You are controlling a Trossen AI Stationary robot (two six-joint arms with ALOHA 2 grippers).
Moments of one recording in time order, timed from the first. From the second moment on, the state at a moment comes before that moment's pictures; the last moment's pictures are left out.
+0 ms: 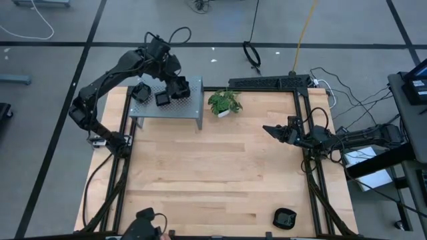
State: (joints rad) left arm 0.85 1.53 1.54 -0.95 0.19 0.44; right arm 0.03 0.54 0.02 0.79 0.26 1.05
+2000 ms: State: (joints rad) left arm 0.23 1.42 1.54 -0.40 0.18 -0.40; right arm 0.03 0.54 0.02 0.79 0.26 1.05
